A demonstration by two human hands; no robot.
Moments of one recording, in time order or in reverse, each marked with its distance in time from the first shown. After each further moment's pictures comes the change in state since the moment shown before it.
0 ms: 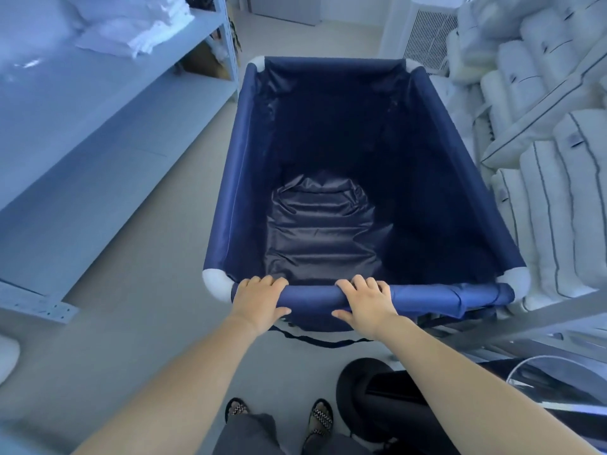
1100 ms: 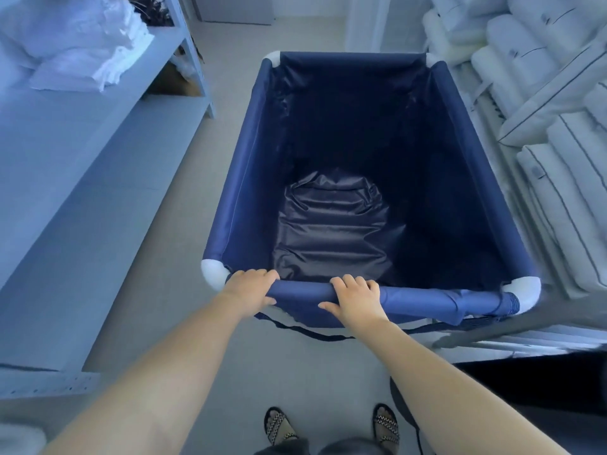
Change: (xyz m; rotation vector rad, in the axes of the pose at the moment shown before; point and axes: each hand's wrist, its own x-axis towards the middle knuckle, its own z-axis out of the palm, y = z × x) left_hand 0.078 -0.203 -0.051 0.101 -0.208 0.261; right_hand 0.112 -0.166 -0.023 0.111 0.078 0.232
